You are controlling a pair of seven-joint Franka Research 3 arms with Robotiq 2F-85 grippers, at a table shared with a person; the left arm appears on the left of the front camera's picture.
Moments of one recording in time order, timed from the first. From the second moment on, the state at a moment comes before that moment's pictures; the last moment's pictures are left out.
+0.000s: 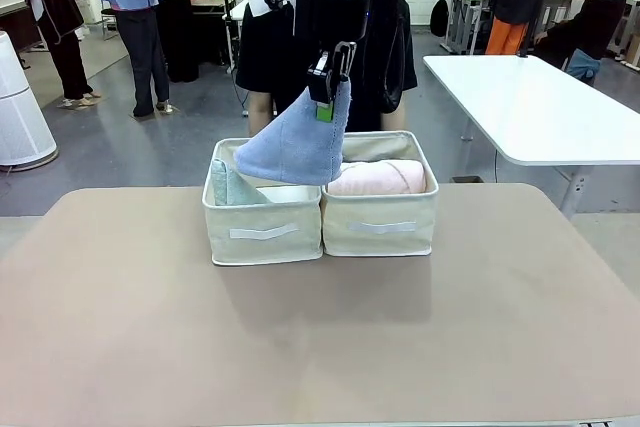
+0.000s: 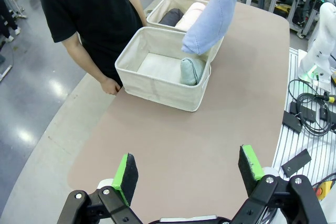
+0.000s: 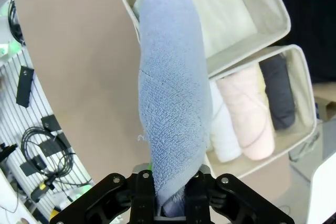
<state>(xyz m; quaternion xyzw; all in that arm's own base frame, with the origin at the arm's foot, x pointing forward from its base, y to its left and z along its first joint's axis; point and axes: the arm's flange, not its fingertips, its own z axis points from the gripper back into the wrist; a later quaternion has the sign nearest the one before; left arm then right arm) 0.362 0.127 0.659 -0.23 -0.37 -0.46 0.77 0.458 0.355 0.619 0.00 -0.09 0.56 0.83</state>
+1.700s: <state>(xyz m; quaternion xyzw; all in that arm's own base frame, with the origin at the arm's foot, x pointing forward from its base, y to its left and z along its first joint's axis) 0.362 0.127 0.659 -0.23 -0.37 -0.46 0.77 0.558 0.417 0.570 0.03 -0.10 0.70 0.70</state>
